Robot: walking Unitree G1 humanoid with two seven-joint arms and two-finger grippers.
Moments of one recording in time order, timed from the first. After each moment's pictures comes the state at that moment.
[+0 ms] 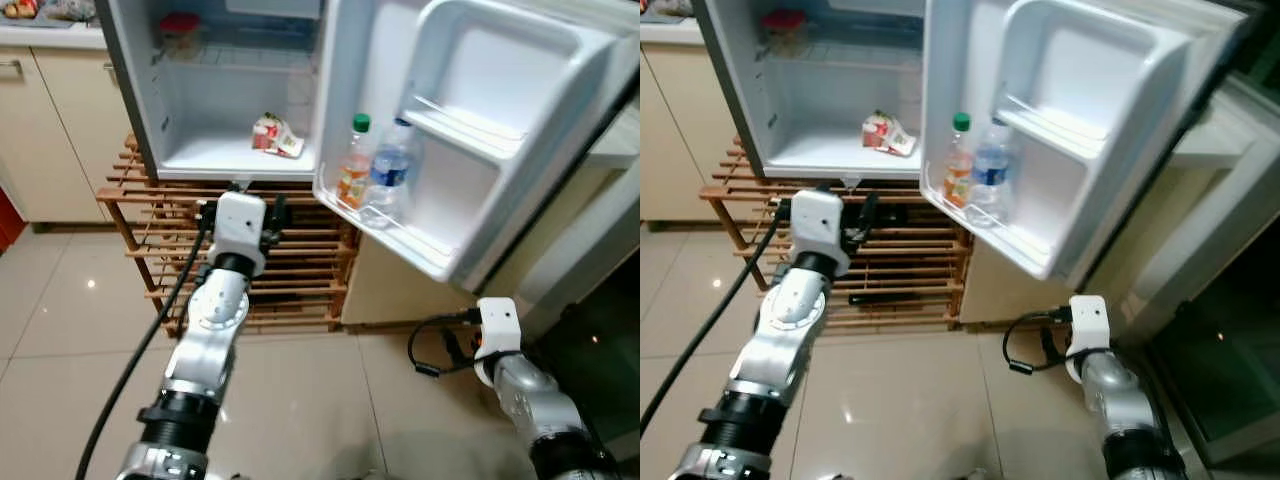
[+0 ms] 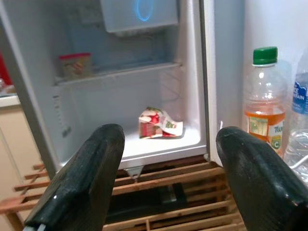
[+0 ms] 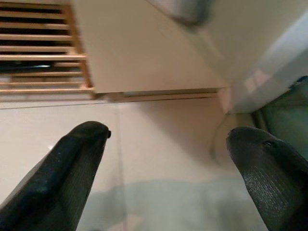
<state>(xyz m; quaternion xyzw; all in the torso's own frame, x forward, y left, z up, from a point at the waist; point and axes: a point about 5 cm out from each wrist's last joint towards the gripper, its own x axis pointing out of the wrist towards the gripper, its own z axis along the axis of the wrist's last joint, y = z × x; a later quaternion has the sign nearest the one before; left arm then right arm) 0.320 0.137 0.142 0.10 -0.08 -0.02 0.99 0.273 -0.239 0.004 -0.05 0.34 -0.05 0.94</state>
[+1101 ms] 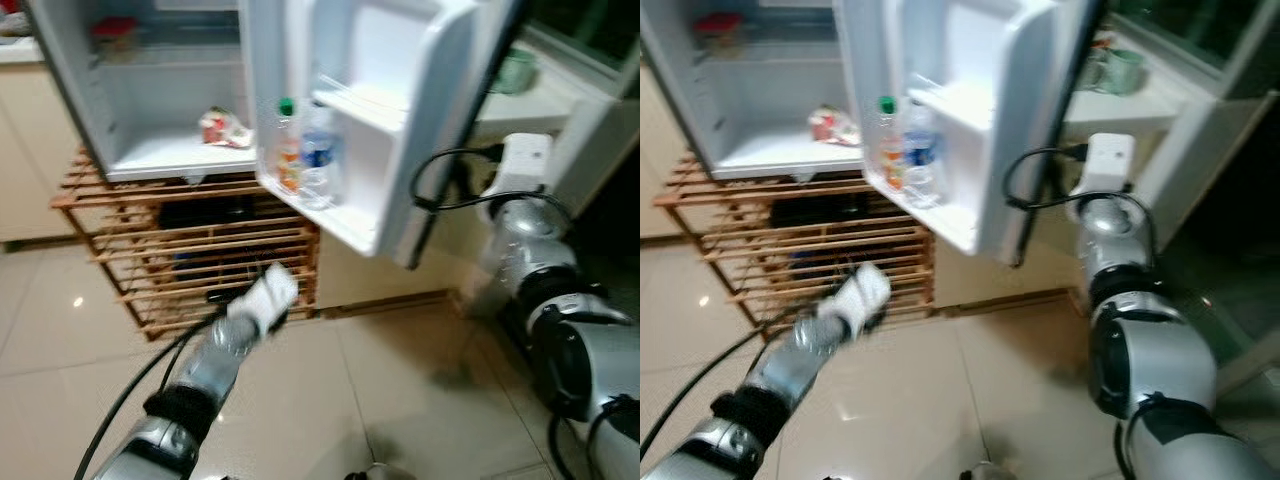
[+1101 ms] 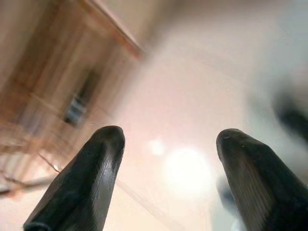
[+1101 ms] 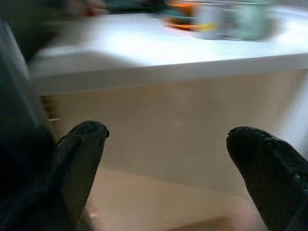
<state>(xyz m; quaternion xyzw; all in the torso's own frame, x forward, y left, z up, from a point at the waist) 0.248 0.154 -0.040 0.34 0.39 -0.26 0.82 0.392 -0.161 0.150 0.05 0.05 0.11 0.99</state>
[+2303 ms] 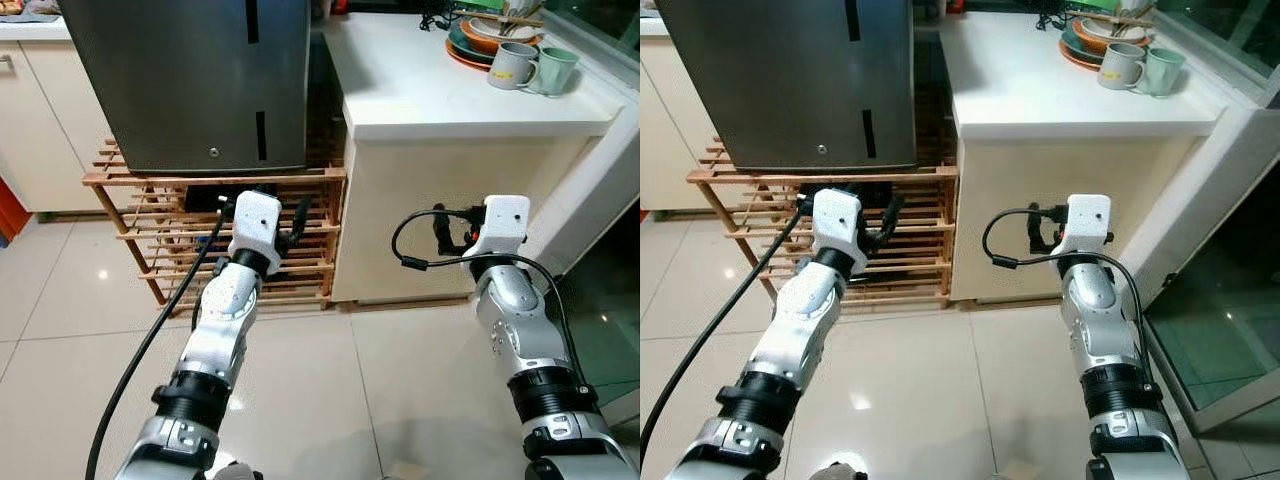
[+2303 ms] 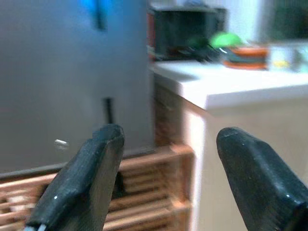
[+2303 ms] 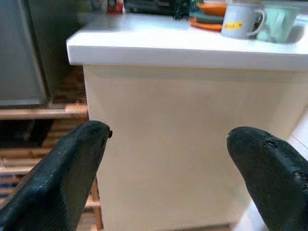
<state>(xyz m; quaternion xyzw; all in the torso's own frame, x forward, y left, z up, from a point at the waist) 0.322 0.127 0.139 0.03 -0.09 -0.08 0.99 0.333 -0.192 0.105 -0.01 0.02 -0.02 1.00</state>
